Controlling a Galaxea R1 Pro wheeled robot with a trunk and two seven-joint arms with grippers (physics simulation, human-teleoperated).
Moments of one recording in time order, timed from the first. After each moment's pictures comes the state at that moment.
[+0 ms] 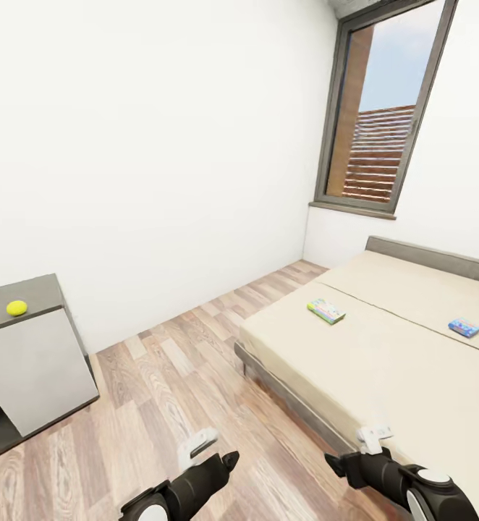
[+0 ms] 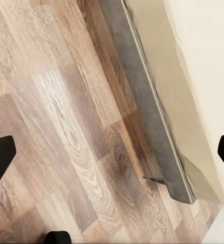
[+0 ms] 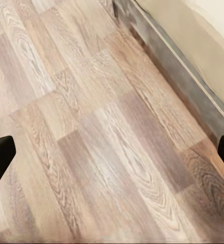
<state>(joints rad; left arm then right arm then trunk) 0.01 -0.08 -0.36 -1.59 0.93 0.57 0.52 -0.01 -0.16 -0.04 -1.60 -0.01 0.79 0.34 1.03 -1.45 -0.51</state>
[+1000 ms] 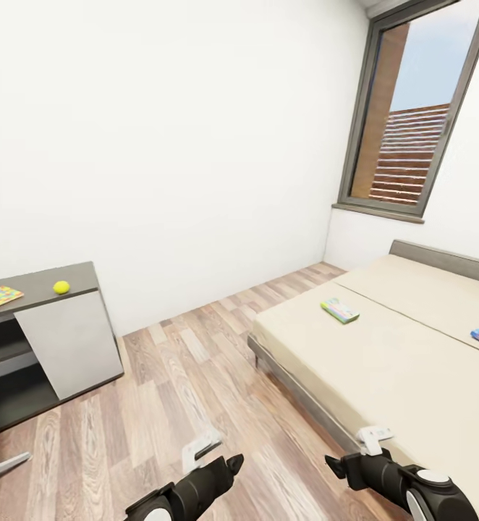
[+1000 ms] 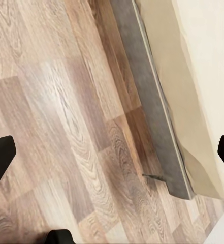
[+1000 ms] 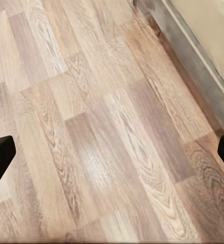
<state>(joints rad) 0.01 -0.08 -0.39 -1.59 0.92 0.57 0.53 -0.01 -0.16 -0.03 -1.60 -0.01 0.80 0.34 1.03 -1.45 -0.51</state>
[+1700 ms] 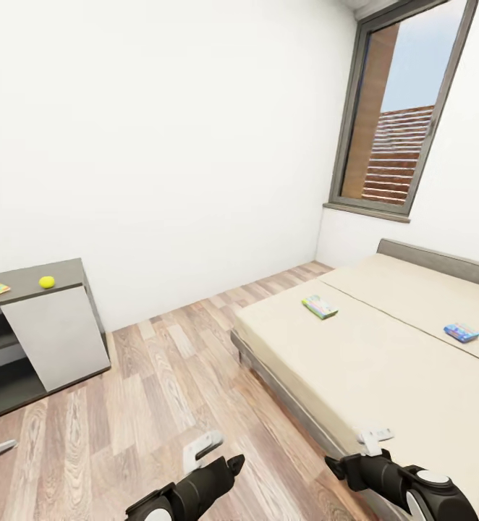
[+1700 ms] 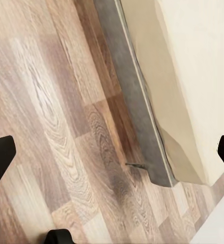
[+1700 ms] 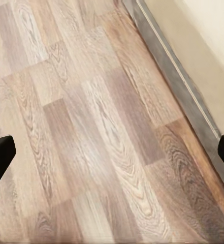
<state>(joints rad) 0.01 -0.08 -0.39 -1.59 0.92 0.57 0.52 0.00 -0.16 -0.03 -1.60 -0.01 0.80 0.34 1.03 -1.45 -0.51</state>
